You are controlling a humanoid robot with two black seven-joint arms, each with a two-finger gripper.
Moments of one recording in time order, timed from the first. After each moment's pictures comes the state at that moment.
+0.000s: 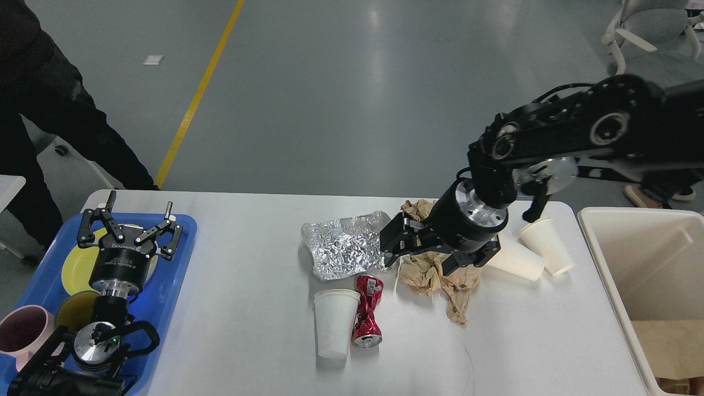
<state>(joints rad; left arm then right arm) -0.28 0.14 -1.48 -0.73 0.01 -0.61 -0.14 1.94 -0.19 -0.85 1.42 0.11 0.49 -0.25</state>
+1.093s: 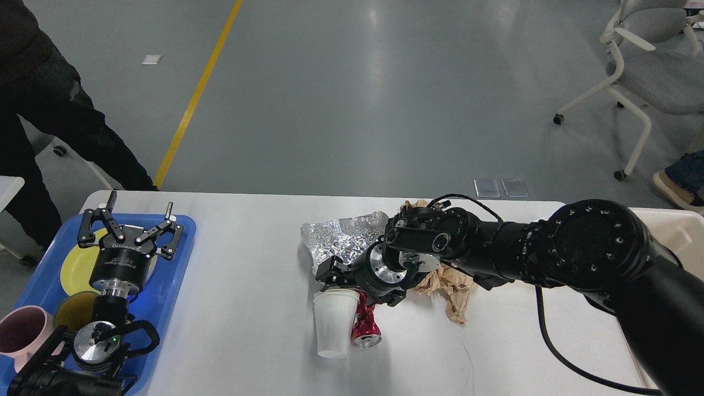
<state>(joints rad) -0.28 0.14 -1.48 -0.73 0.01 -0.62 -0.14 1.30 0.19 -0.65 0.72 0.03 0.39 -0.28</state>
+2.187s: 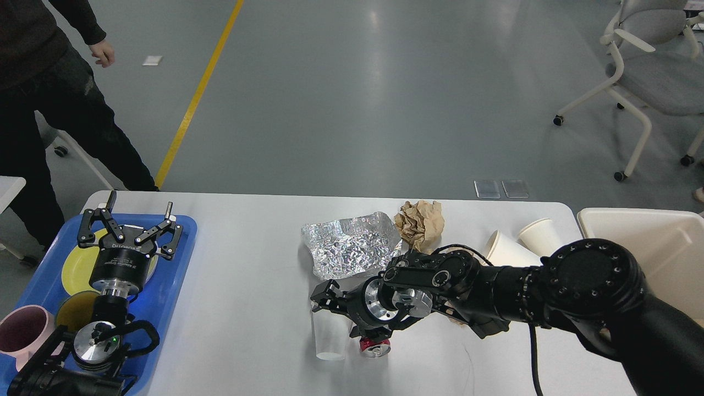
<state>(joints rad) -0.28 0.13 -1.48 -0.73 0.01 -0.62 -0.14 1.12 0.19 -0.51 0.75 0.03 0.20 -0.27</state>
